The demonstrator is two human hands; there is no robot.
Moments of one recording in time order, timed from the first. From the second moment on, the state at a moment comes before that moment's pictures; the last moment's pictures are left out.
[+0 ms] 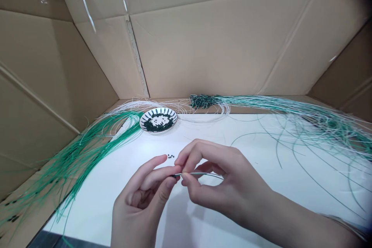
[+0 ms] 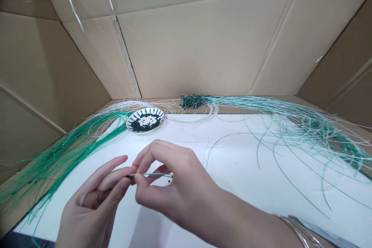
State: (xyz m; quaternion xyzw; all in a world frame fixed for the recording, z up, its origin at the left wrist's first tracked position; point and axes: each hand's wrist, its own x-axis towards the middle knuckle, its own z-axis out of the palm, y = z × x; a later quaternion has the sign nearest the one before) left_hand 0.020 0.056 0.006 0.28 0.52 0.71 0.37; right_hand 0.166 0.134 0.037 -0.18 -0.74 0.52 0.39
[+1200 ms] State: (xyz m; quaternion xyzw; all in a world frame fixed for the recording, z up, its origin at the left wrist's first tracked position) left_hand 0.041 0.052 0.020 0.28 0.60 0.70 0.25; right_hand 0.168 0.135 0.041 -0.19 -0.78 0.46 0.37
